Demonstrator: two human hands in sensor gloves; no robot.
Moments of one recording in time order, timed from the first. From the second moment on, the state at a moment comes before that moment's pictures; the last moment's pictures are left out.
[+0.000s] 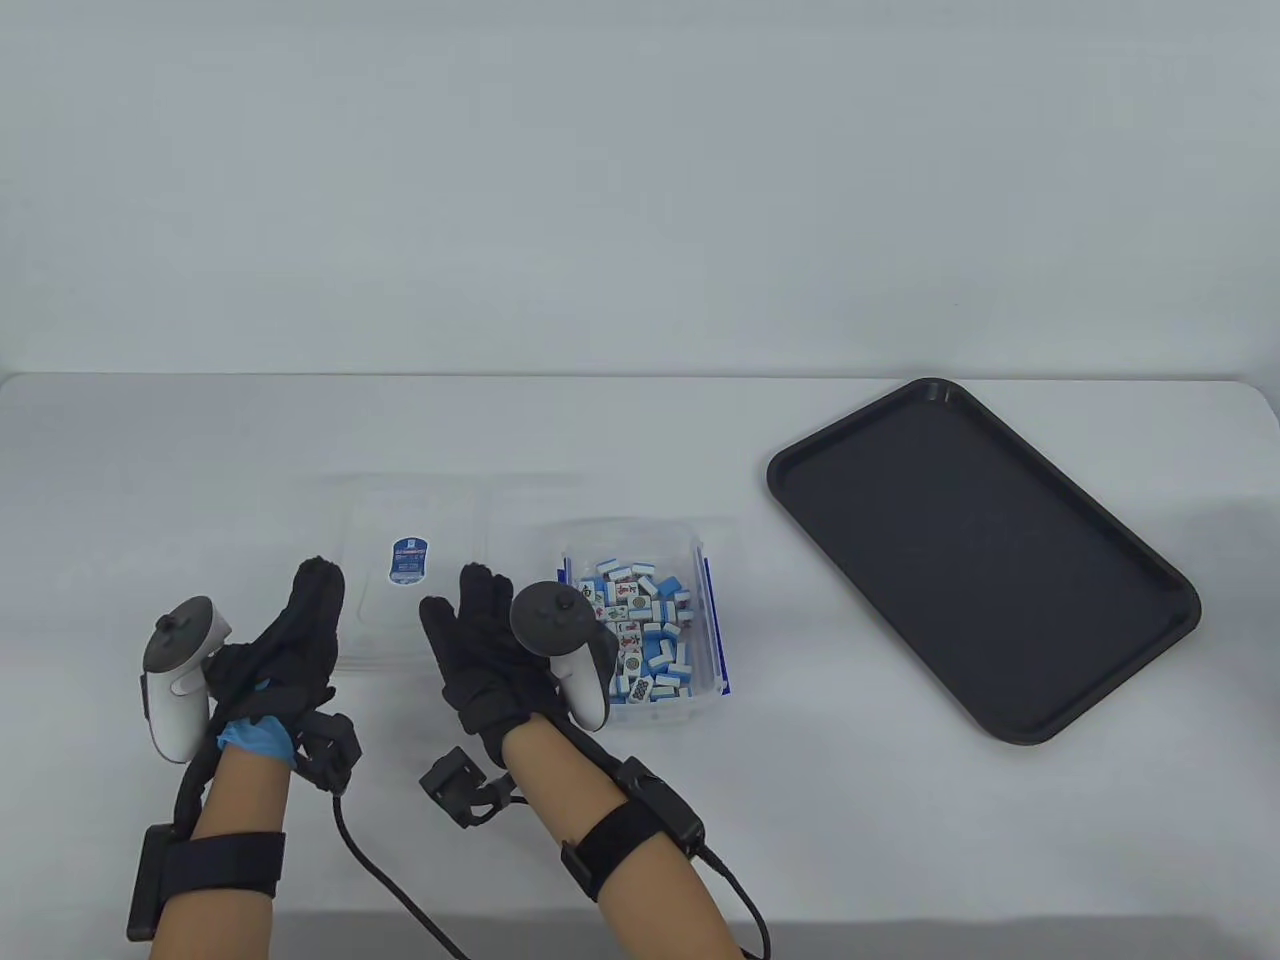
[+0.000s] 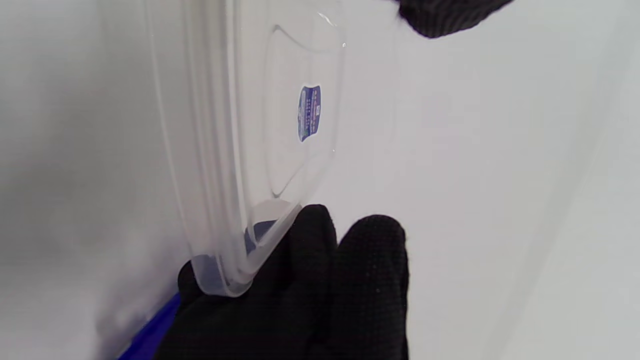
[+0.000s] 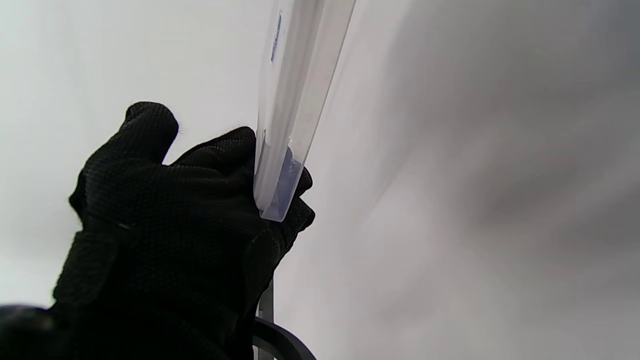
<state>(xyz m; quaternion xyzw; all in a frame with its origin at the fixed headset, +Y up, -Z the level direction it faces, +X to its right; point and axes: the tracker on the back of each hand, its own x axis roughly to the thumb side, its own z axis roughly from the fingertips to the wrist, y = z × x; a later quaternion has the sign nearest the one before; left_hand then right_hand) -0.360 -0.735 -0.343 -0.14 0.09 0.70 0.69 -0.124 -0.738 -0.359 0.08 0.23 0.77 0.60</state>
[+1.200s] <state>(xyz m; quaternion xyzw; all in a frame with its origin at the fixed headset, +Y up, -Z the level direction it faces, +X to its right) -0.299 -0.712 -0.348 -0.11 -0.01 0.70 0.70 -0.063 -0.688 -0.363 0.11 0.13 0.78 0.61</state>
